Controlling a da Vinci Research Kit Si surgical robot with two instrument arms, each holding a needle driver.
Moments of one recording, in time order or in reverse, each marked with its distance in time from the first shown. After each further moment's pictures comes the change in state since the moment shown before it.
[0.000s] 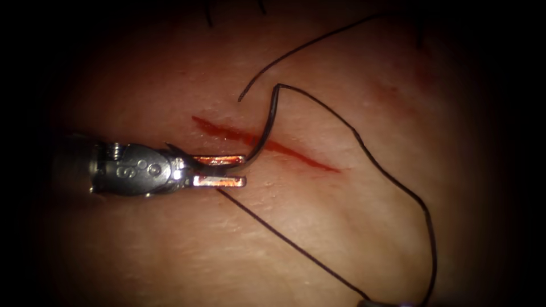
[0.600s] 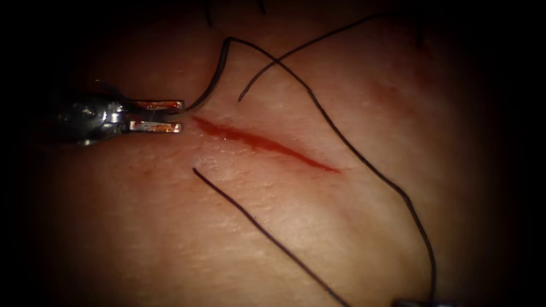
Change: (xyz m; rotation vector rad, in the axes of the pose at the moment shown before) right arm 0.002 0.002 -0.004 -0.032 -0.008 0.083; left arm 0.004 -0.004 -0.011 0.077 -0.047 0.017
